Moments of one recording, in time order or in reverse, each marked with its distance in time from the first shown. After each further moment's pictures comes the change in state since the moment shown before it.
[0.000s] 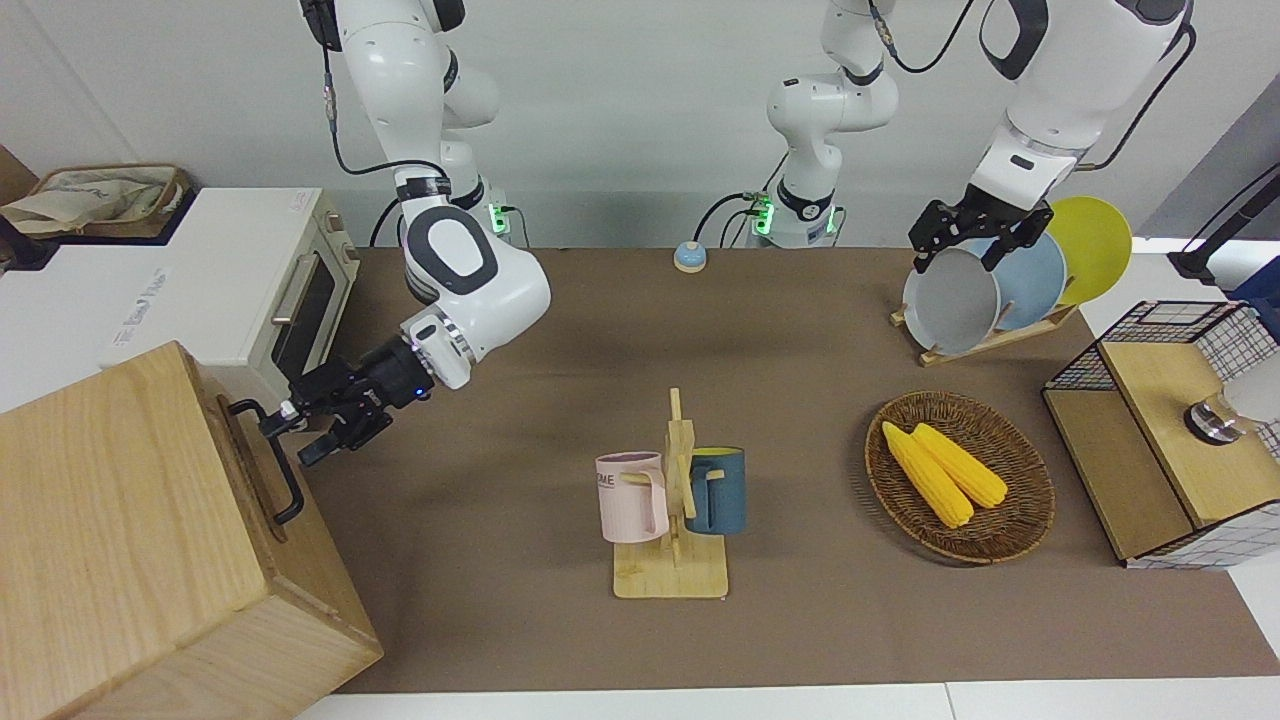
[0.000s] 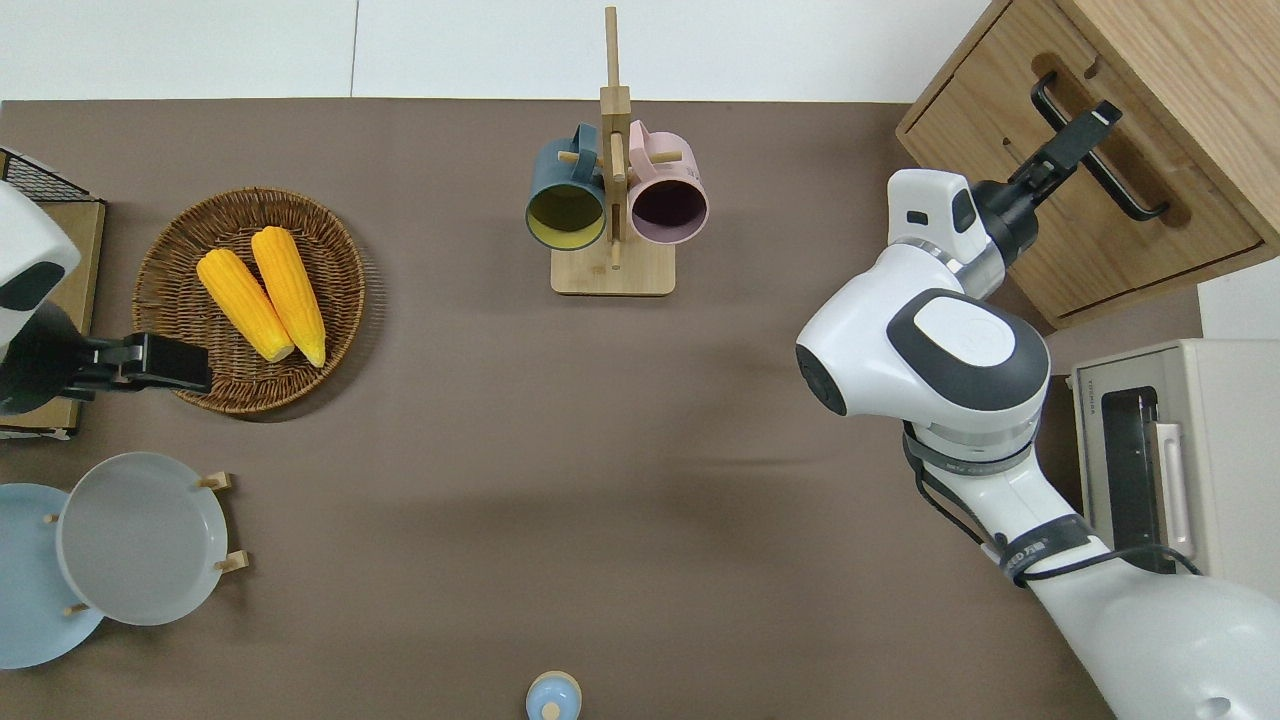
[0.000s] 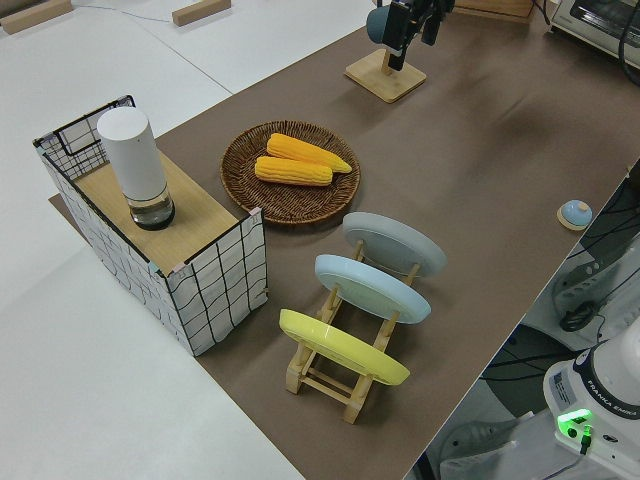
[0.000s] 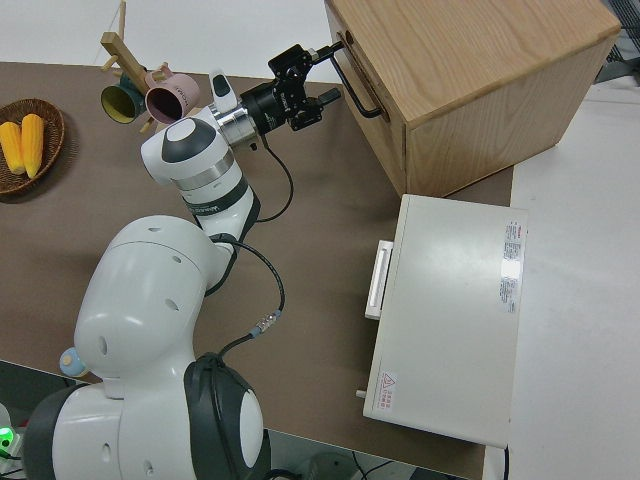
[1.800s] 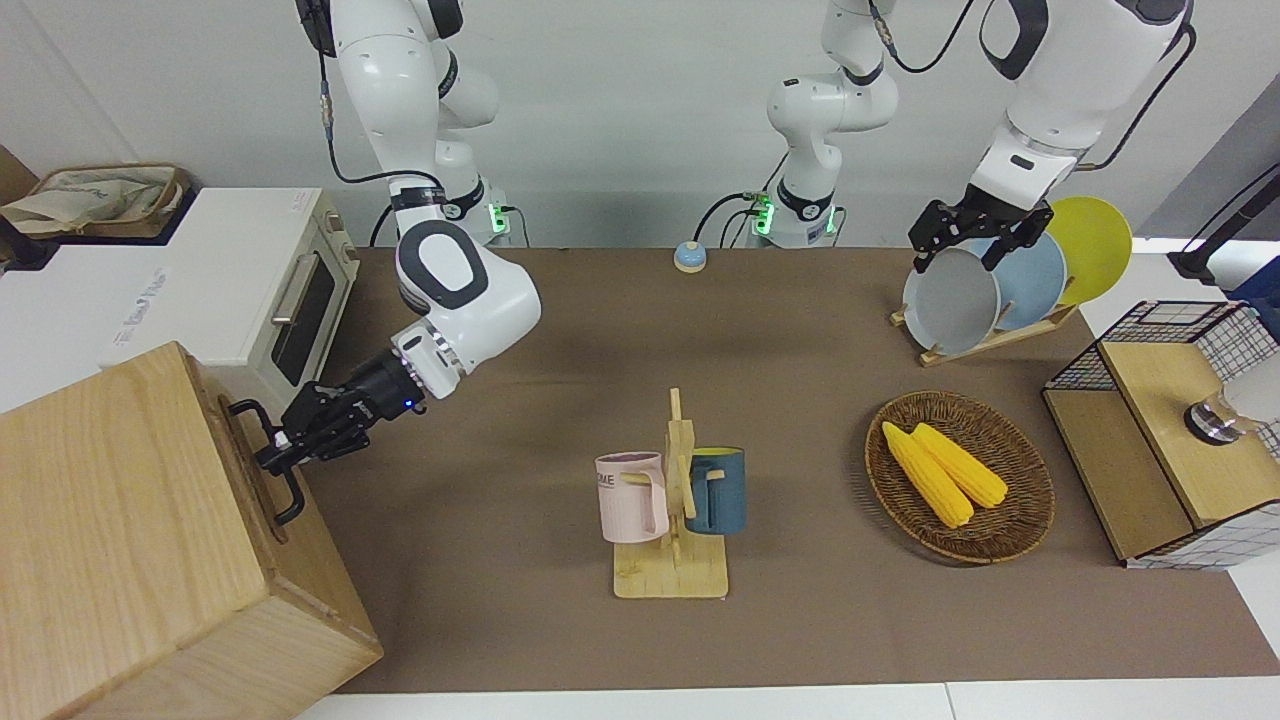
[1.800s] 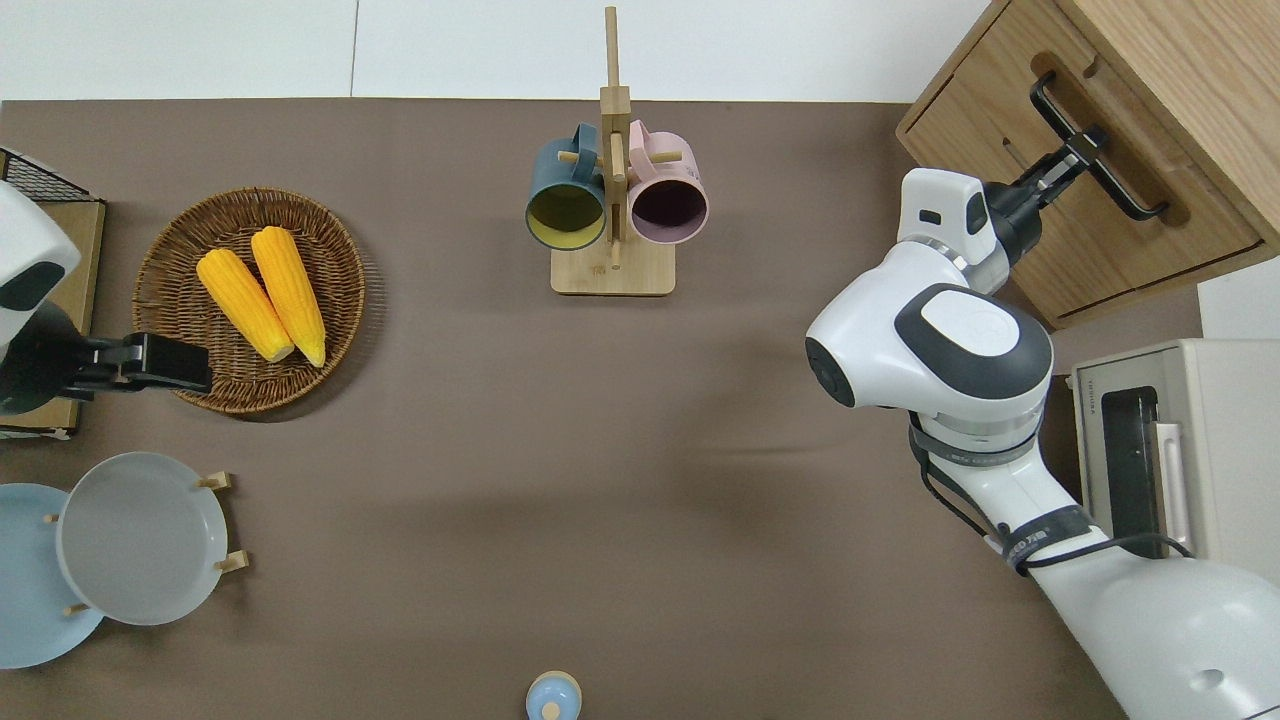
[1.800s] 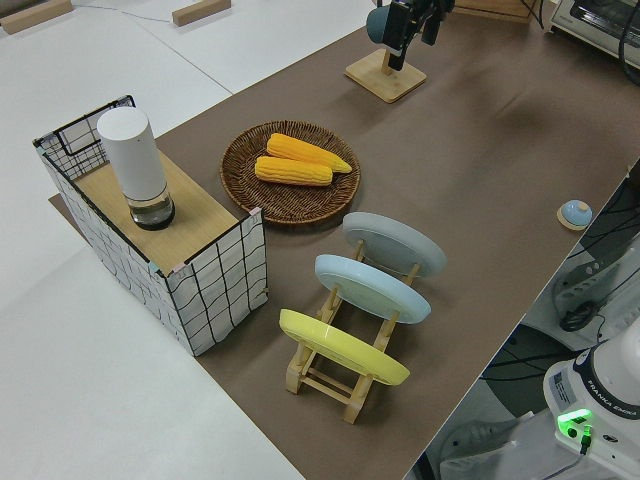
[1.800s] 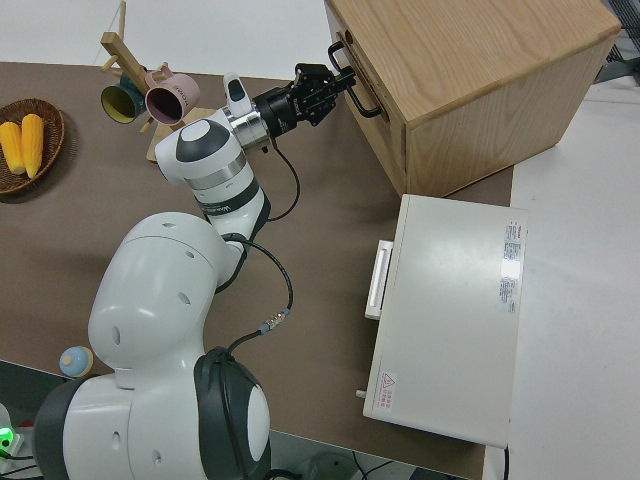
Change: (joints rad) left arm 0.000 0.000 0.000 0.000 0.000 0.000 0.000; right arm -0.011 0.028 -0.011 0.007 -0.001 0.010 0.097
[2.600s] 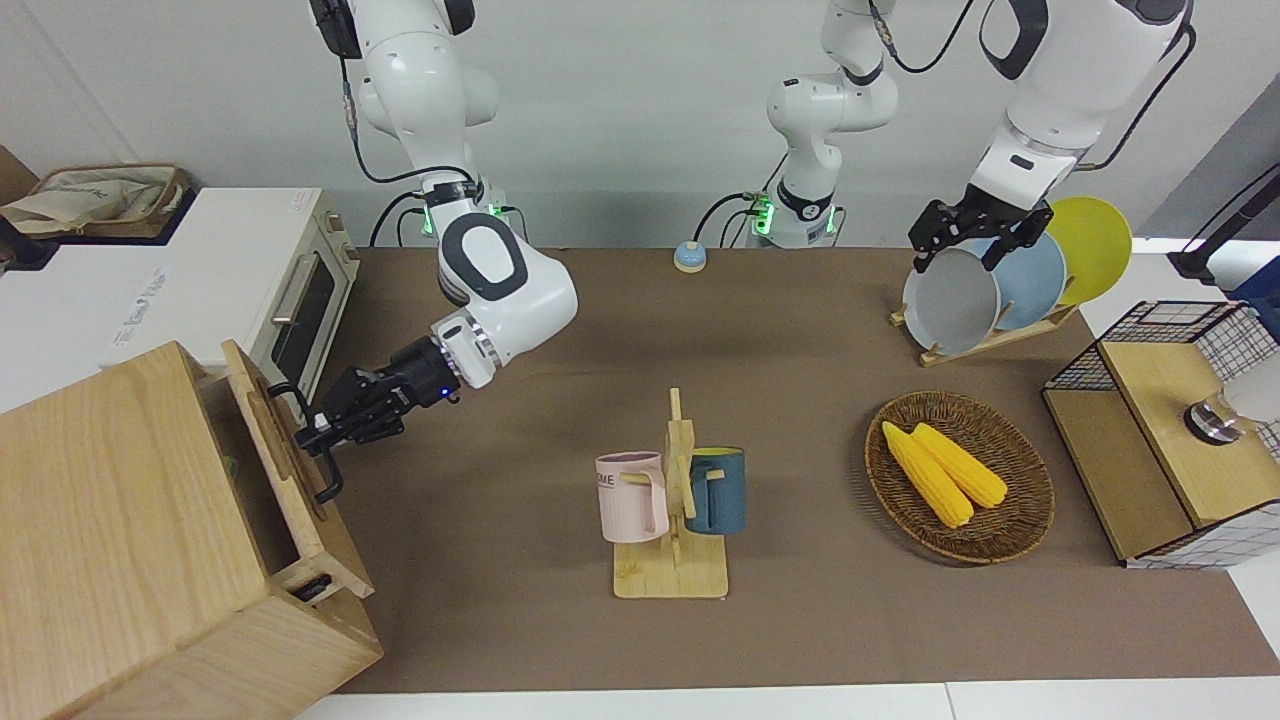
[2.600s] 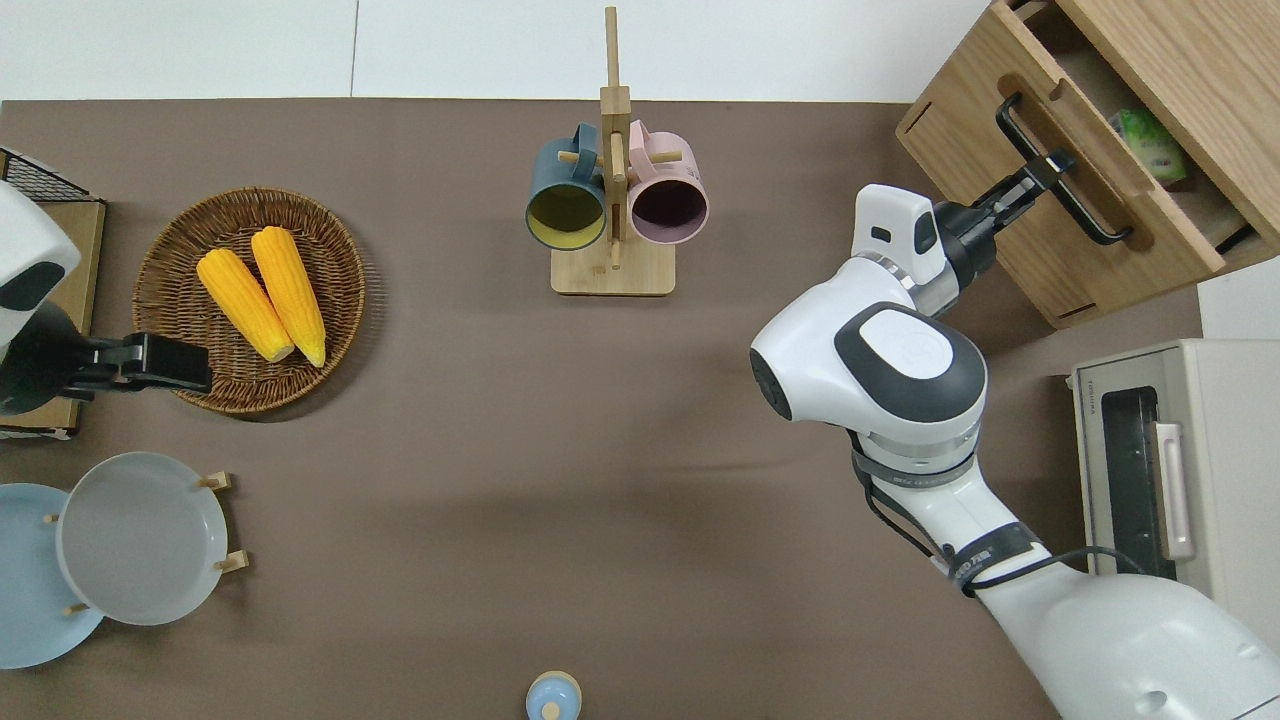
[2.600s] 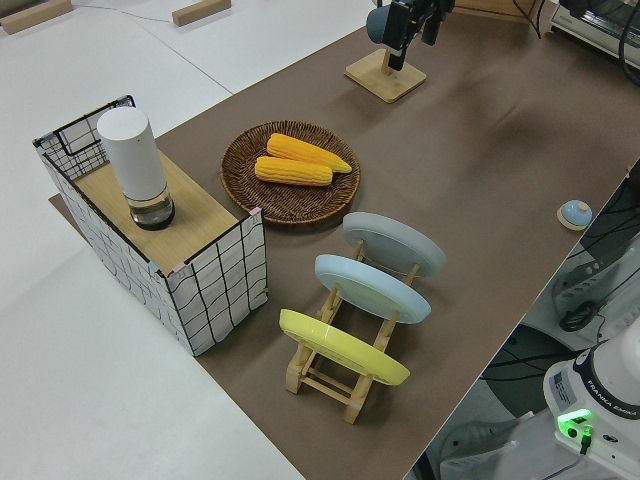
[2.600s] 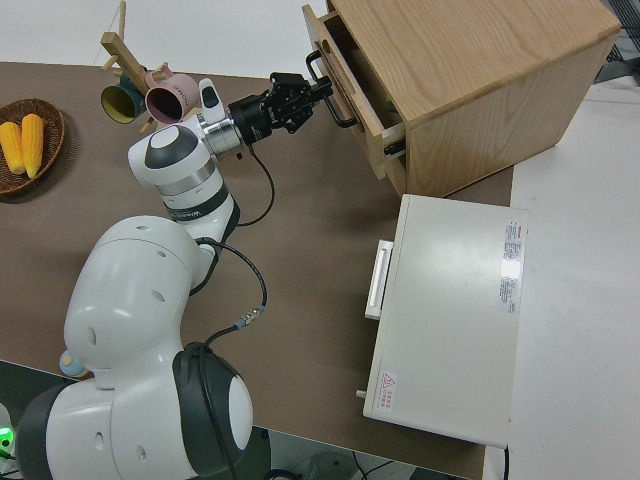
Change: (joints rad) left arm 0.000 0.000 0.000 0.000 0.000 0.000 0.000; right arm 0.089 0.000 0.016 -0.006 0.080 -0.146 -0.004
